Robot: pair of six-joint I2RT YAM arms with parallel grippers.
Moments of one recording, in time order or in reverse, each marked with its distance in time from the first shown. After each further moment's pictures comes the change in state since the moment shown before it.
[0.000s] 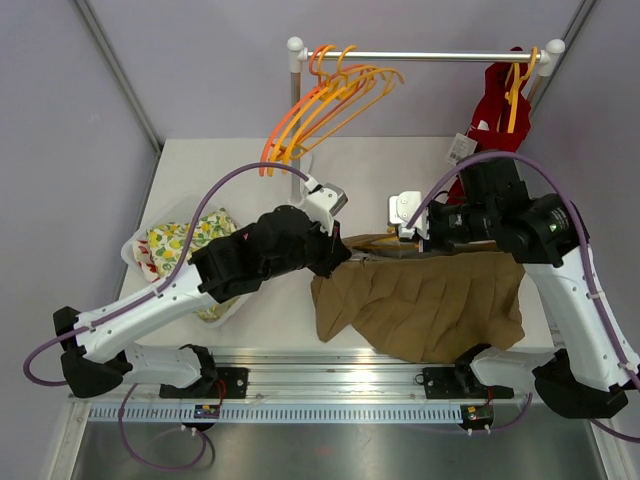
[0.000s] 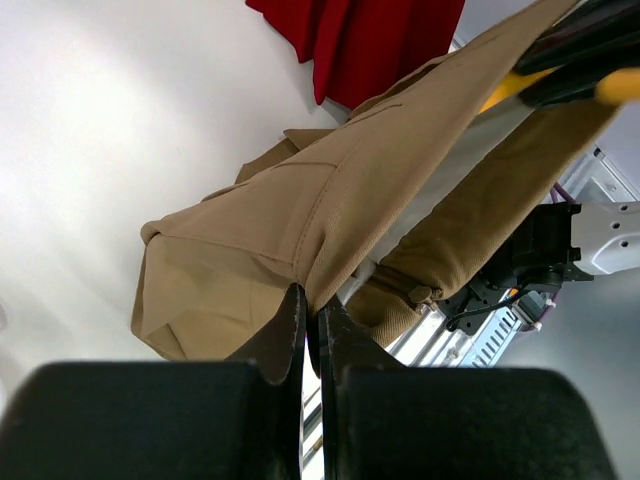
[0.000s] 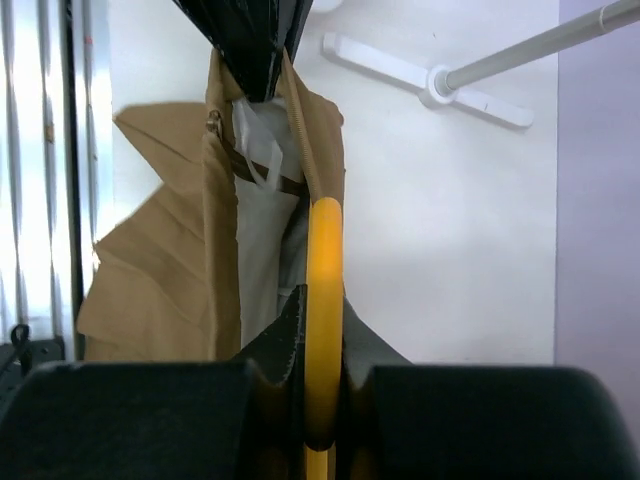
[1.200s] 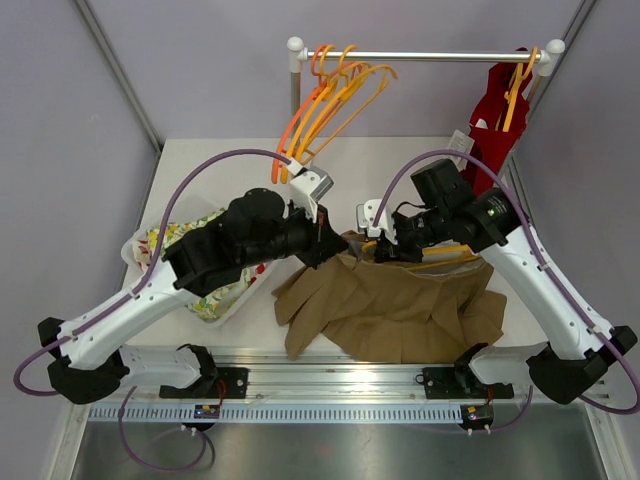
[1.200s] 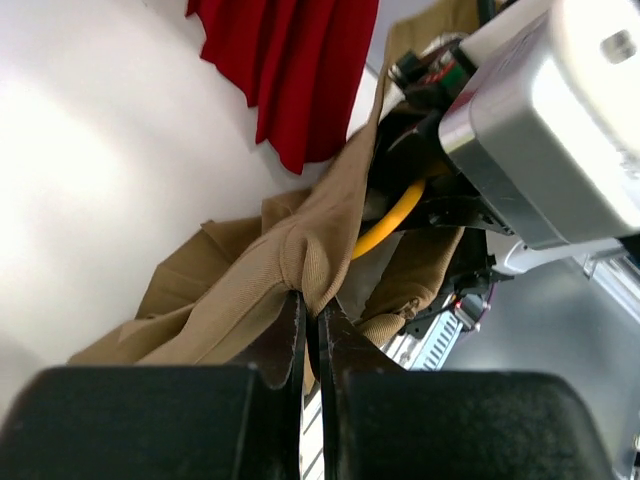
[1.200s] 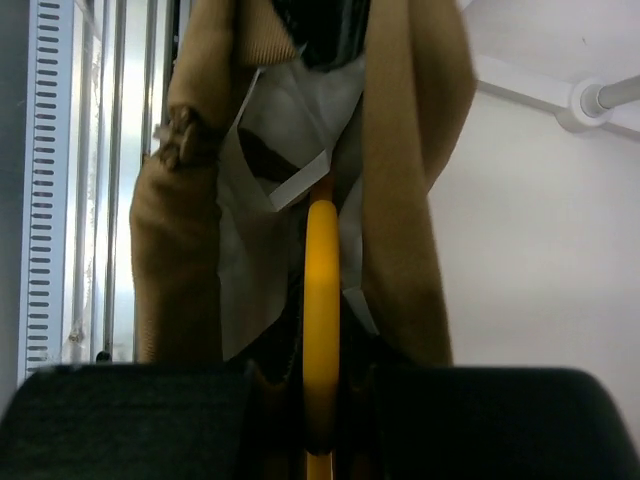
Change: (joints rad) left arm 0.057 -0.056 0.085 -0.020 0.143 -0.009; right arm 0.030 0.067 -0.205 0.109 -0.161 0.096
